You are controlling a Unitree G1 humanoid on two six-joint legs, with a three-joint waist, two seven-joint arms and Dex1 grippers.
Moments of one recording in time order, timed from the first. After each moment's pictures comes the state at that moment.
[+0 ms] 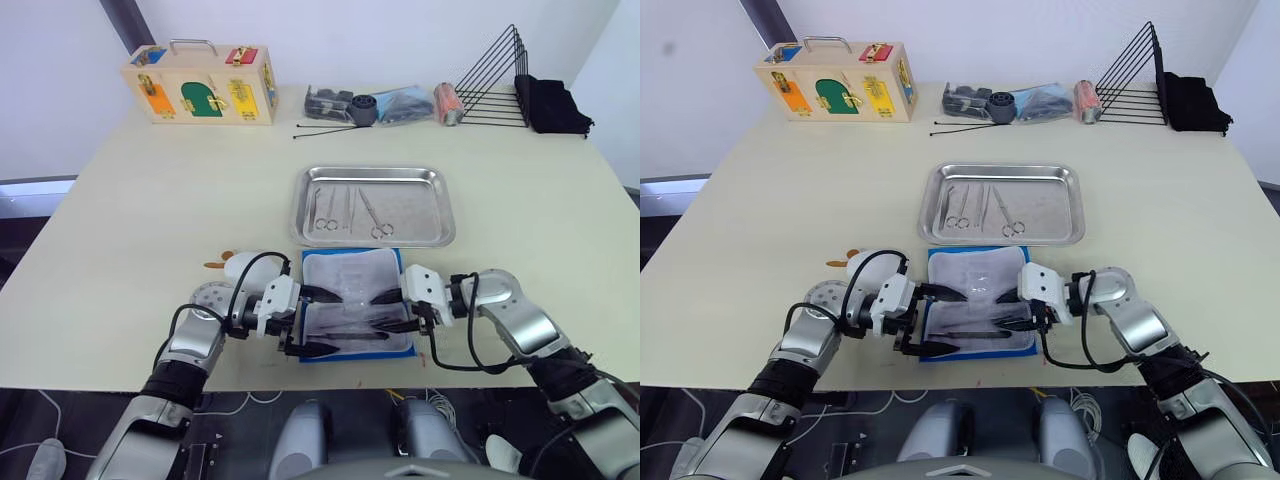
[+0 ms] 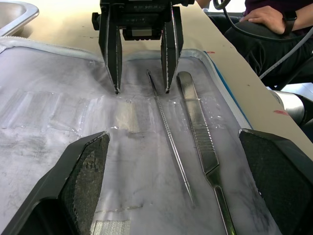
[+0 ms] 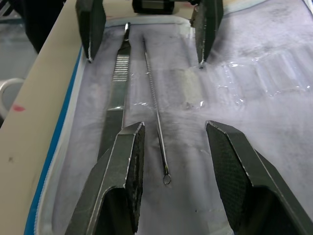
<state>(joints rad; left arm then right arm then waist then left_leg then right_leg) -0.30 0.54 -0.21 0.33 -0.28 -0.19 -1.49 -0.39 -0.50 0.40 0.06 0.15 0.13 1.20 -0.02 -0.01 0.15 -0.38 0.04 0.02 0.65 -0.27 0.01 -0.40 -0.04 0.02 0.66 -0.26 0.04</state>
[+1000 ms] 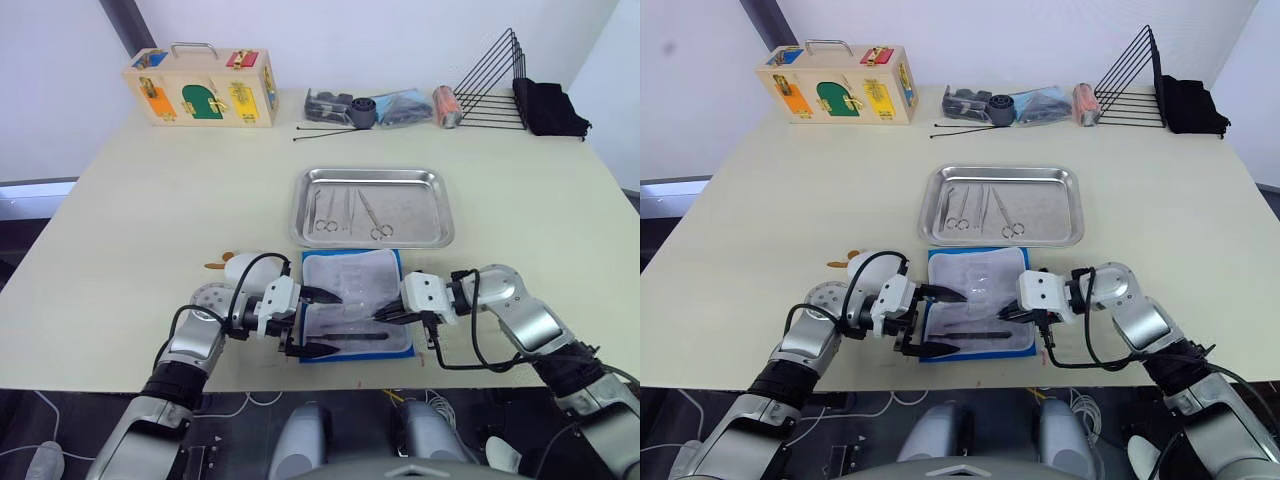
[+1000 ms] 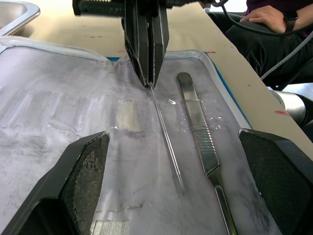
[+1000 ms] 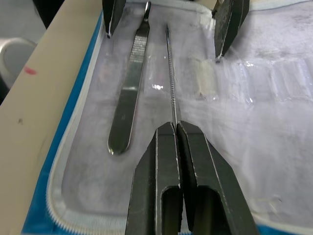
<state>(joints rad) -0.30 0.55 -0.21 0.33 -0.28 -0.19 -1.48 -0.42 -0.57 0.43 -0.02 0.07 0.10 1.22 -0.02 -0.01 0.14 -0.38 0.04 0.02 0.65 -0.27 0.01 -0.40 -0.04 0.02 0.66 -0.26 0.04</state>
